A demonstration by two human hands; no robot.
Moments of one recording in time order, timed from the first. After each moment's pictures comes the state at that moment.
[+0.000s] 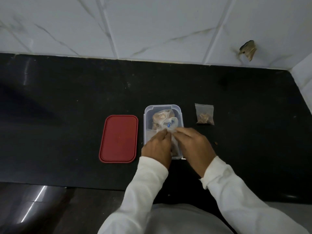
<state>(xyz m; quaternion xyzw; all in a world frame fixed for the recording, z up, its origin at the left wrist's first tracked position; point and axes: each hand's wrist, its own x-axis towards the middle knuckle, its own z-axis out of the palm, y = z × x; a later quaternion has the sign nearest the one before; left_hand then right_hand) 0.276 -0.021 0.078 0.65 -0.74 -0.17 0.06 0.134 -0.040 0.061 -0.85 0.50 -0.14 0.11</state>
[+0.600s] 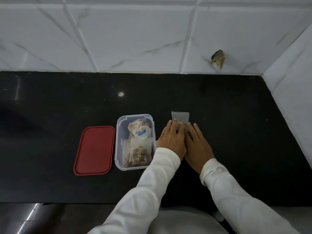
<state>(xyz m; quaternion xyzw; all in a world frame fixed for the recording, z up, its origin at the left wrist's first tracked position) 0.149 -0.074 0.070 0.61 -0.76 -0.23 0.03 0.024 -0.065 0.017 -0.78 0.61 0.04 0.13</state>
